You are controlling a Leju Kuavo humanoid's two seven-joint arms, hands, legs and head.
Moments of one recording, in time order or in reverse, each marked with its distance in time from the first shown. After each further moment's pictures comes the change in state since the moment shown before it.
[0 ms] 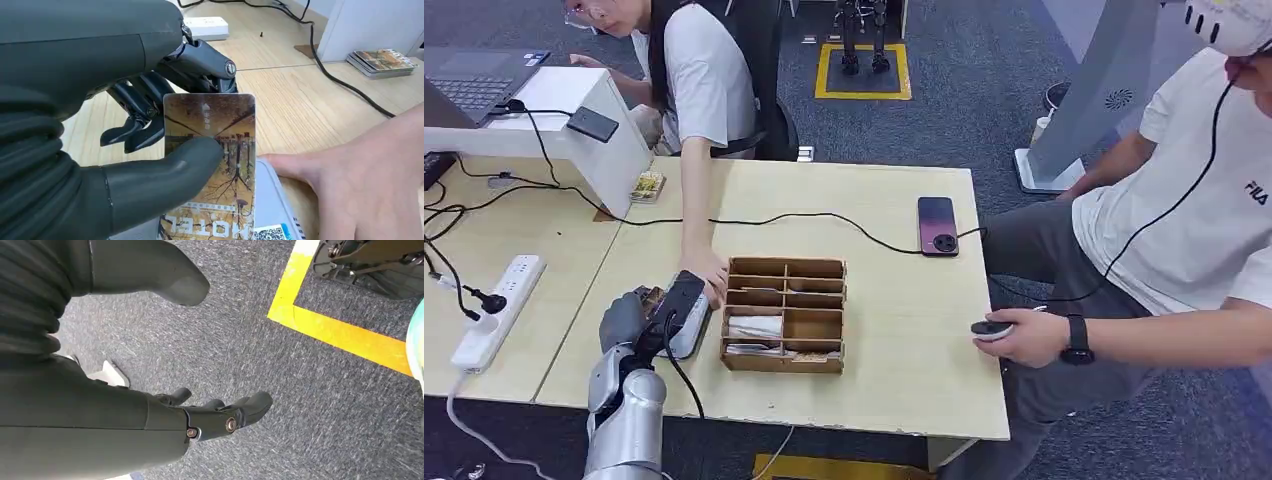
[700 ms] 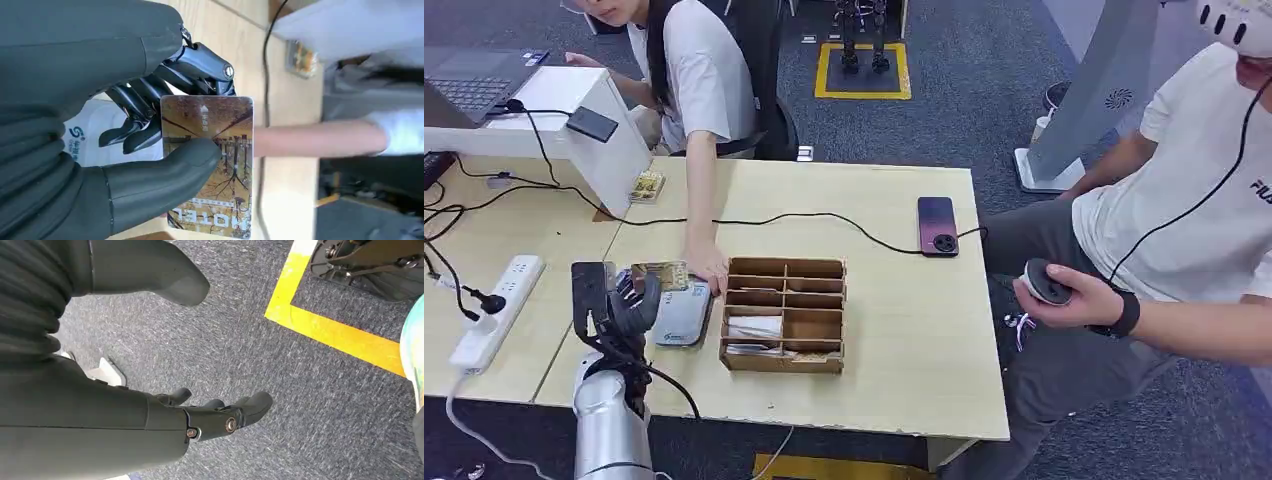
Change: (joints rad) left arm -0.007 -0.031 0.076 -0.113 0.949 -0.263 -0.155; right arm 0.000 0.000 0.013 0.000 0.000 0.000 -0.013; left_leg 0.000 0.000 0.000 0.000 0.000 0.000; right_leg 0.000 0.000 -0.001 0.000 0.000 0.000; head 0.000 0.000
